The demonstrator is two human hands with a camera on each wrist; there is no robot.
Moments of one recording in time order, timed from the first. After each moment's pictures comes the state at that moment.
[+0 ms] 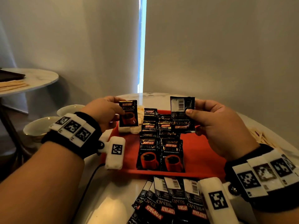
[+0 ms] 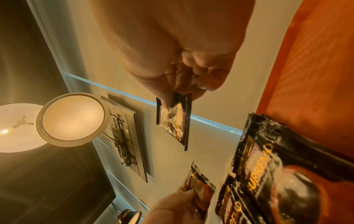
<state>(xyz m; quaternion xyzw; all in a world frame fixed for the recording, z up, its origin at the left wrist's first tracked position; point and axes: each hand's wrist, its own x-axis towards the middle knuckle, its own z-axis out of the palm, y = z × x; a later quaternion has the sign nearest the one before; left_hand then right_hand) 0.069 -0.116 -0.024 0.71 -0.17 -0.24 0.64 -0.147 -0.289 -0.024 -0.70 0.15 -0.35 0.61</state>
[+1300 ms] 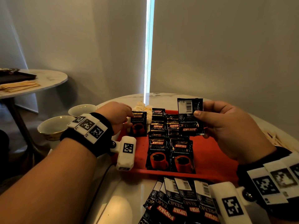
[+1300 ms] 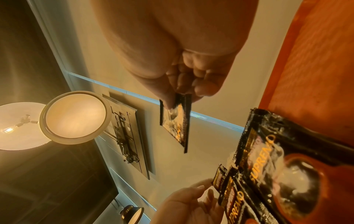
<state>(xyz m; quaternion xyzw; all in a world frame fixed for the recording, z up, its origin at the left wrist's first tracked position) 0.081 -0.123 -0.039 0.74 -0.17 -0.22 0.61 -0.147 -0.277 -0.020 -0.70 0.17 -0.33 0.61</state>
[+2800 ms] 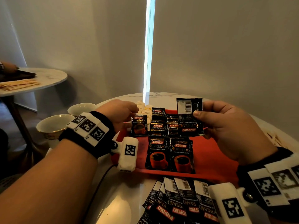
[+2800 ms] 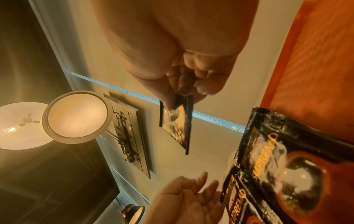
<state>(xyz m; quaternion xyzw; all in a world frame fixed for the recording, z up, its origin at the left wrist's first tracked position) 0.061 -0.122 -0.024 0.72 -0.15 -0.26 0.63 -0.149 -0.273 -0.017 -0.71 0.16 -0.32 0.61</state>
